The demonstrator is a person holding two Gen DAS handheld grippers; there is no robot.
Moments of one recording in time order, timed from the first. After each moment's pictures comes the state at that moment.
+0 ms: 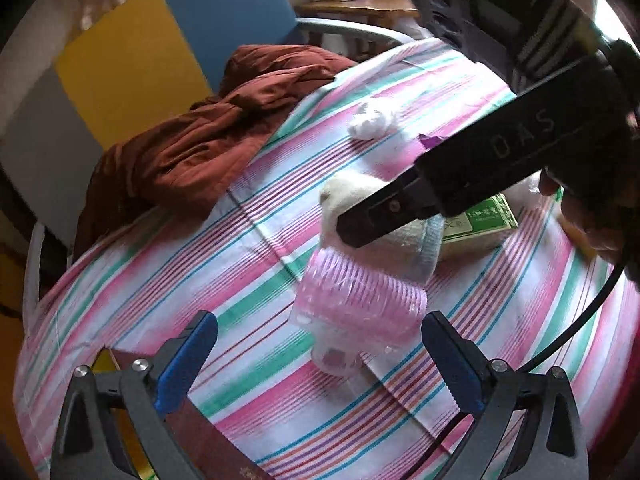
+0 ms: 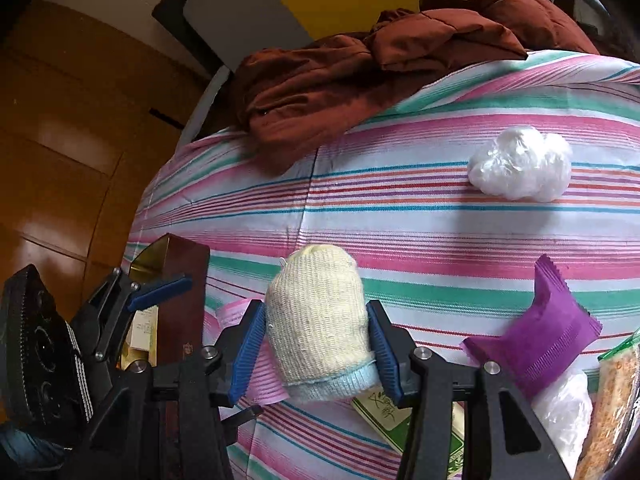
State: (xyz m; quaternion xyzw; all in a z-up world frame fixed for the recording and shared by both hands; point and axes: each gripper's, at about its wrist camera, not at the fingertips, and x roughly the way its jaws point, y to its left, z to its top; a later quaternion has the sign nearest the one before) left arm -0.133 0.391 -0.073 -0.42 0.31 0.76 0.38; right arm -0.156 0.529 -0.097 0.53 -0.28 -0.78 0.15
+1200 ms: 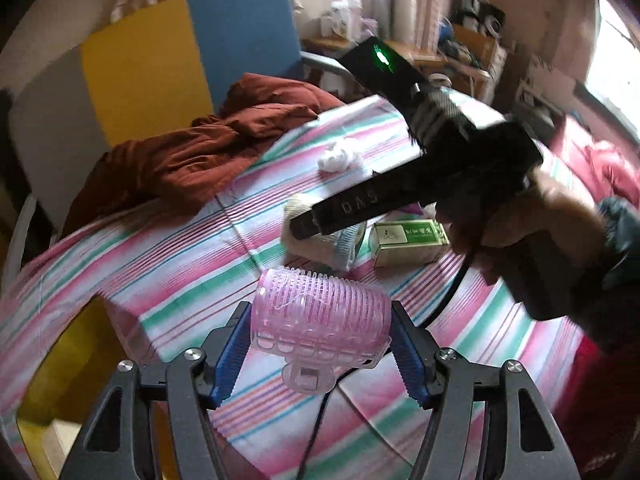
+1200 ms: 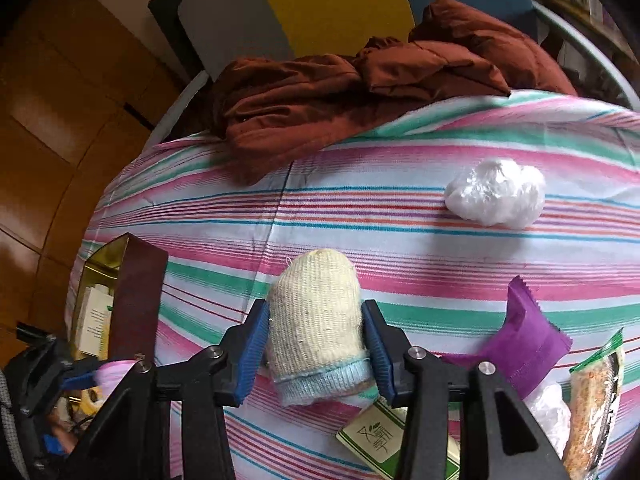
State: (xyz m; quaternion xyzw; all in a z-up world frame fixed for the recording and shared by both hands) left arm -0.088 0.348 -0.034 -0.41 0.19 0.80 0.40; right arm -0.151 0.515 -0.090 0.51 -0.19 -0.84 0.07
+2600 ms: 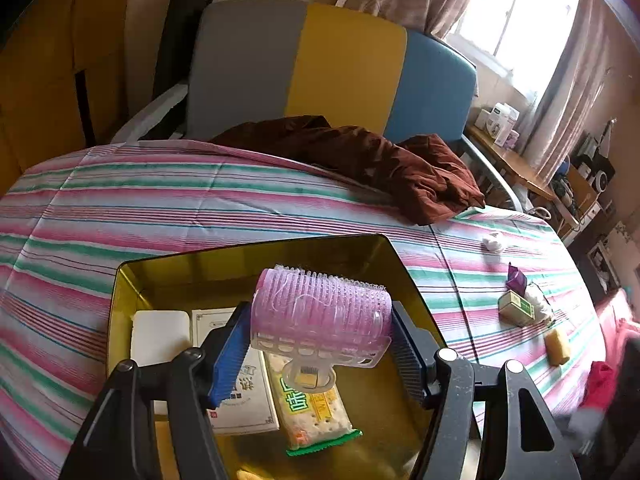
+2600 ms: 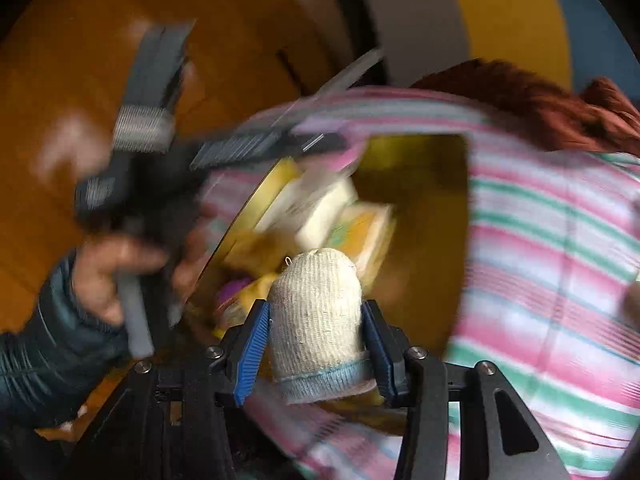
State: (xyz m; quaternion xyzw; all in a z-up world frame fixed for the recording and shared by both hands) left arm -0.146 0.116 -0.007 -0.43 -0.02 0.88 0.23; right arm -0.033 0.236 -0.032 0.47 -0.10 -0.83 0.27
